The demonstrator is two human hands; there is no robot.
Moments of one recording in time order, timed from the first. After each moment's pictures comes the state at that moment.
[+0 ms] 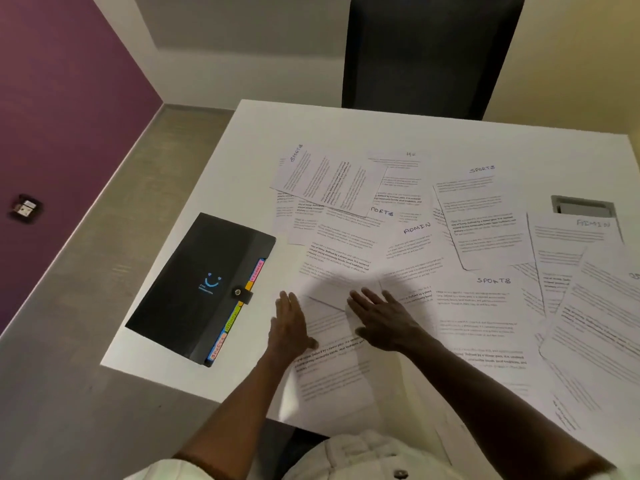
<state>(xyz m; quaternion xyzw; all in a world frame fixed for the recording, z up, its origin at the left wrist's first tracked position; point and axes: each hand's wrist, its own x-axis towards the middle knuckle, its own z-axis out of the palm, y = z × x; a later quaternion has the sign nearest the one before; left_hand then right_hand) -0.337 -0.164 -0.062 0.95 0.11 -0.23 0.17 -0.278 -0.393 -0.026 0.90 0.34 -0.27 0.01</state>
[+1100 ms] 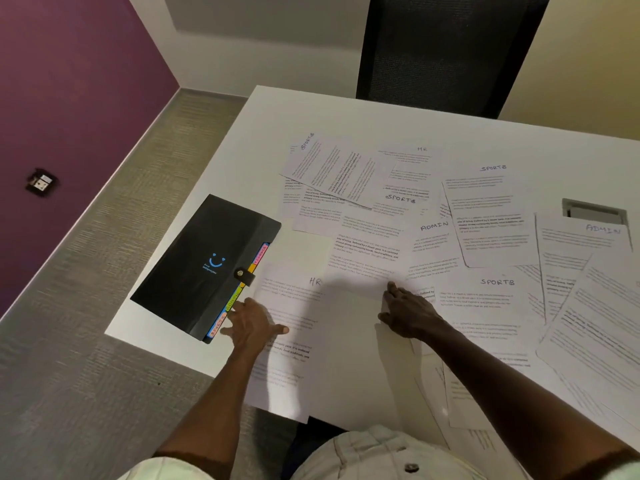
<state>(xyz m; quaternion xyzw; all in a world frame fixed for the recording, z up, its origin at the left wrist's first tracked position) -0.366 -0.125 -0.039 0.89 0.37 -0.25 0.13 -0.270 -0.431 -0.023 0.92 0.21 -0.34 0.00</state>
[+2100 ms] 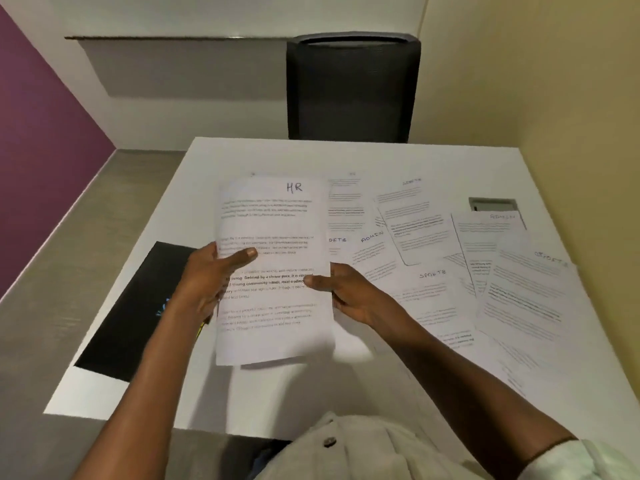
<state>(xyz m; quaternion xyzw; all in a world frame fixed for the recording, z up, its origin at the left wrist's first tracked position) -0.304 -0.155 0.155 0.65 0.22 -0.09 0.73 -0.276 -0.397 0.075 0.53 0.01 -0.37 -0.76</state>
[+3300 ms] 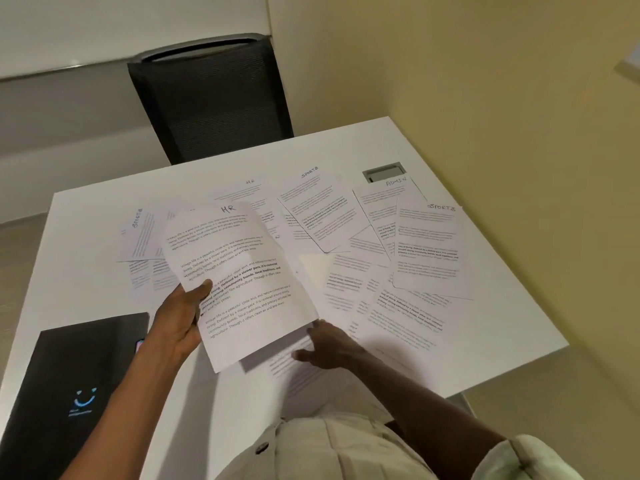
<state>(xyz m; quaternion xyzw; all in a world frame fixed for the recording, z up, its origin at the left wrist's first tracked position) -0.262 -0.230 0.113 0.55 0.23 -0.22 0.77 -0.357 -0.464 -0.036 0.92 0.00 -0.30 -0.26</state>
